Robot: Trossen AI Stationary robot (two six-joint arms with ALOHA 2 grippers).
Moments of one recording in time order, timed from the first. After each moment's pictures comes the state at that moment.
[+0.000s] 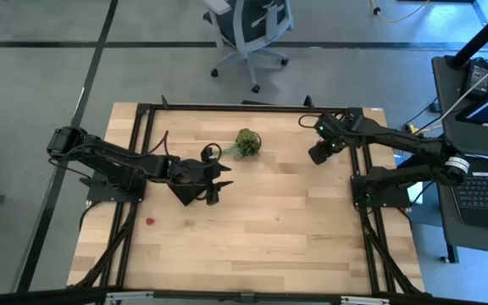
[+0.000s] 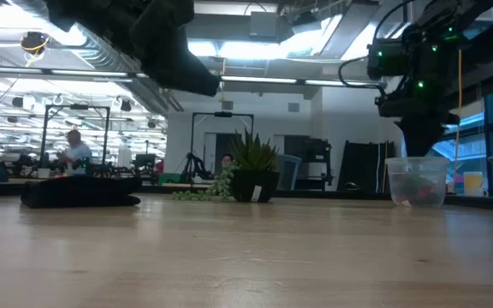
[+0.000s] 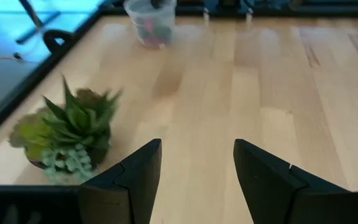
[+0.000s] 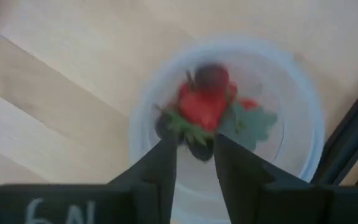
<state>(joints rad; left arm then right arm) -0.11 1.30 0.69 0.10 -0.34 -0.10 -0.58 1.17 0.77 -0.92 0.14 0.38</state>
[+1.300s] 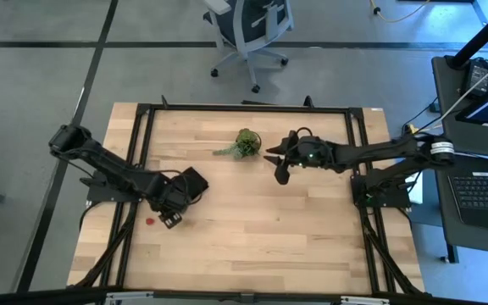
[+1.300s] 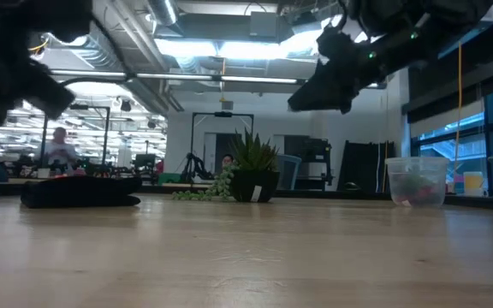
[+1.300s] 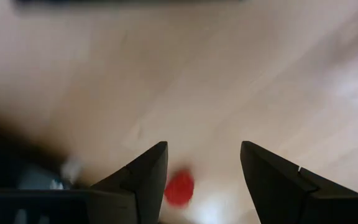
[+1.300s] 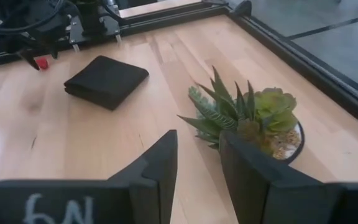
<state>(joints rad) -0.38 1.31 0.69 -0.96 0.16 -1.11 -0.13 1.33 0.65 0.28 0.14 0.15</state>
